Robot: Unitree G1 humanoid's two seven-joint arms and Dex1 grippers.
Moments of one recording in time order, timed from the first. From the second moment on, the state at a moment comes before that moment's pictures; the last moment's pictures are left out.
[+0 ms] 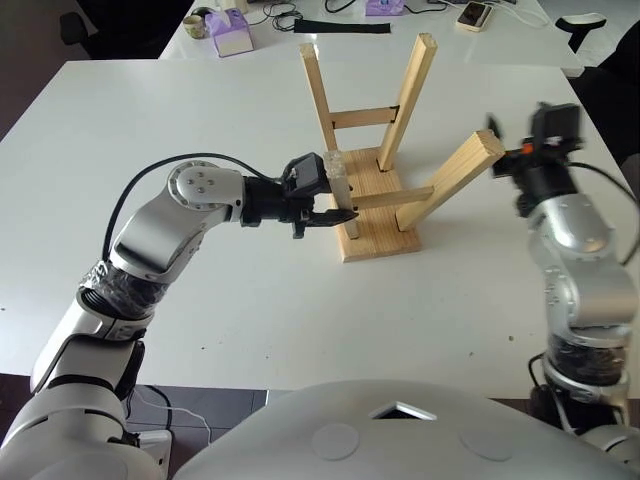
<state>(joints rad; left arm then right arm) -0.42 0.74 -0.38 -0.30 -0.47 0.51 -0.90 -0.13 -0.28 0.01 -0.61 0.10 0.75 -0.02</state>
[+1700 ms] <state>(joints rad) -0.31 0.53 -0.37 -0.03 -0.16 0.10 -1.02 0.39 -0.79 0.14 -0.55 0.08 0.40 0.84</state>
